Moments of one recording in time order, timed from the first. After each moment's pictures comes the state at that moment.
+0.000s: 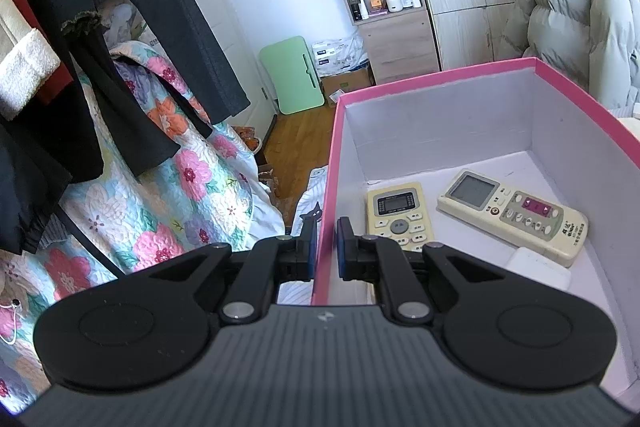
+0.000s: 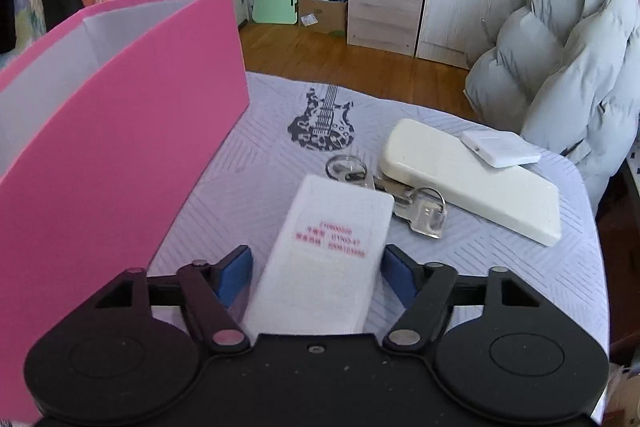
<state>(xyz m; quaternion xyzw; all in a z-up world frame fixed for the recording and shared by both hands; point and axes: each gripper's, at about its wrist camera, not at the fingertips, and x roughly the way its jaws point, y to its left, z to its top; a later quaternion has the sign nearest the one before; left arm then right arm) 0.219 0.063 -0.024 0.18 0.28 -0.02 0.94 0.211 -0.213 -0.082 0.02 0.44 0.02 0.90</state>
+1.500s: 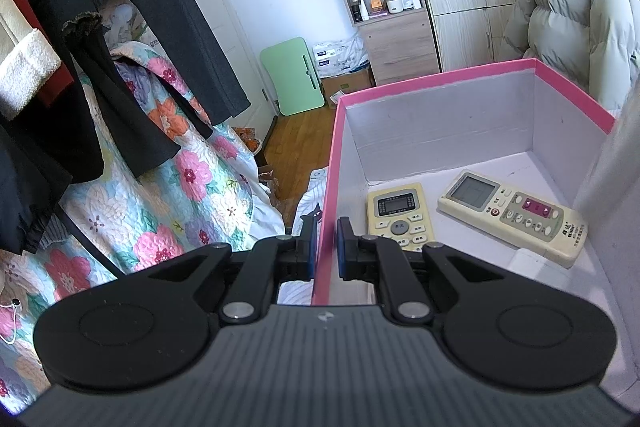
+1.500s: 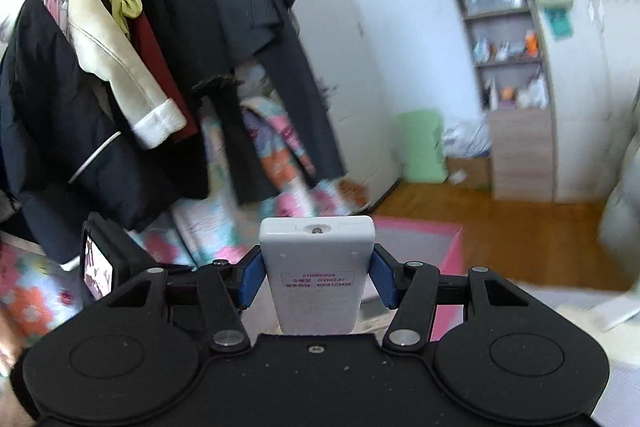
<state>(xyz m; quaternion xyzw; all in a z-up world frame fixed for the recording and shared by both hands) 0.220 0.062 -0.023 0.17 0.28 -0.02 0.94 0.152 -0.155 0.032 0.12 0.23 0.26 0.93</state>
